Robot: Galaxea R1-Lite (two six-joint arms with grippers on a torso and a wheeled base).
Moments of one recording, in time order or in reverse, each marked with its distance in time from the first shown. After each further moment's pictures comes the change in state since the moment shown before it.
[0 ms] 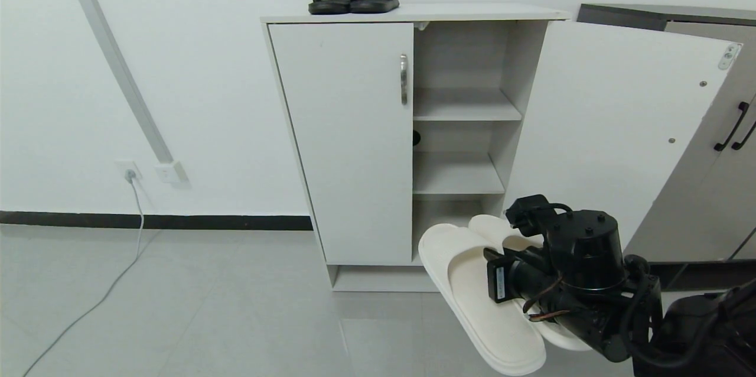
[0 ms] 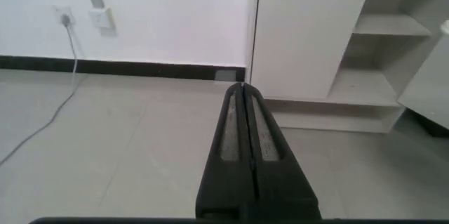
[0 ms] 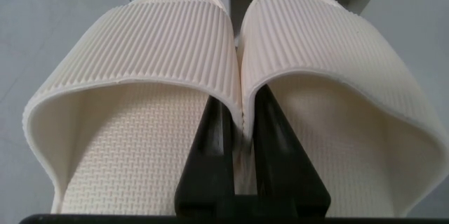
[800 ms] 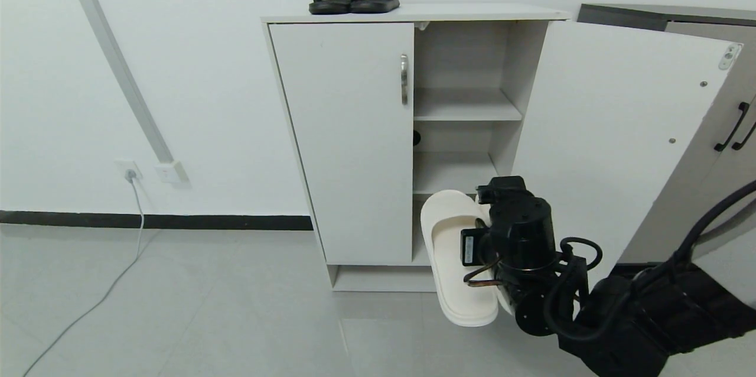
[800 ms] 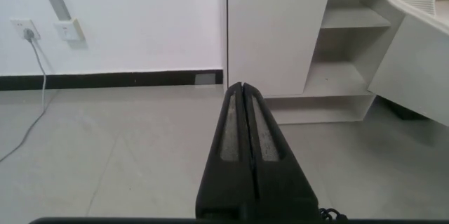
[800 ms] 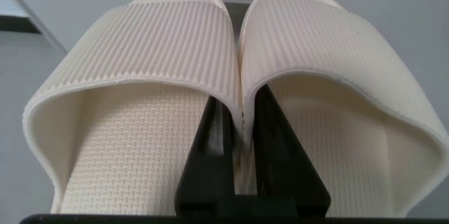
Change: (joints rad) left arm -0.002 -0.016 0.000 -0.006 -0.107 0.016; right arm 0.061 0.159 -0.230 -0.020 -0.378 0.015
